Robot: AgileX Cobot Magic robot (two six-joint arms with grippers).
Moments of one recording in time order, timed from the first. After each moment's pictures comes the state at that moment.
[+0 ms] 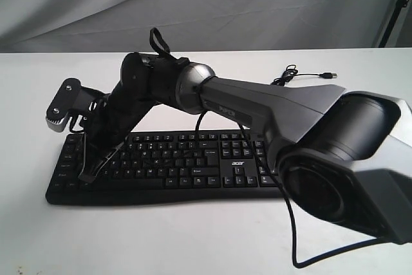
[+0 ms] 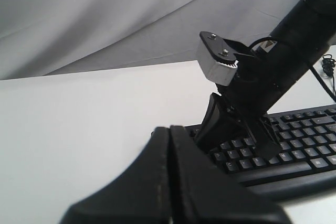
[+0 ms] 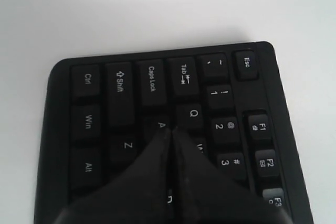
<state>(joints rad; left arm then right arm) -0.20 0.00 0.00 0.04 0.26 -0.02 0.82 2.52 -2.15 0.50 0.80 -0.94</state>
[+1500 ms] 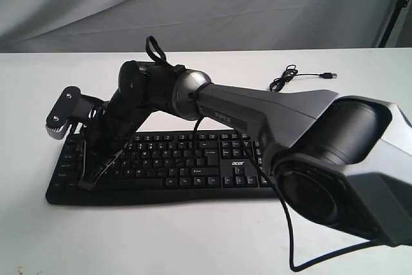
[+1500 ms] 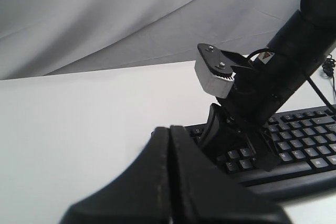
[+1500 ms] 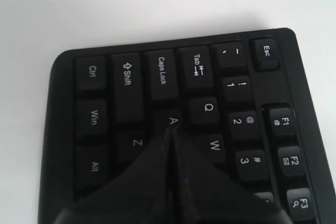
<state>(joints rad) -0.20 0.00 0.00 0.04 0.26 -0.02 0.83 2.54 -2.15 0.48 0.80 -0.92</state>
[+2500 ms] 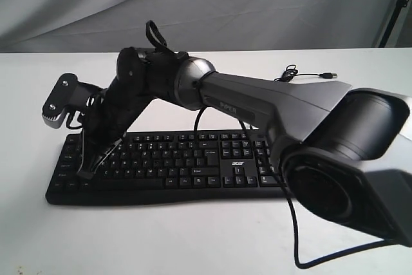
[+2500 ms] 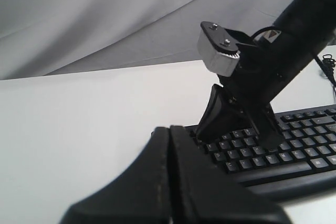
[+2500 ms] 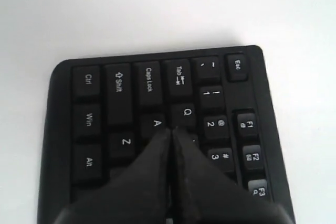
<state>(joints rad) -0.20 0.00 0.00 0.04 0.26 -0.02 0.83 2.50 -2.15 0.44 0.81 -0.90</state>
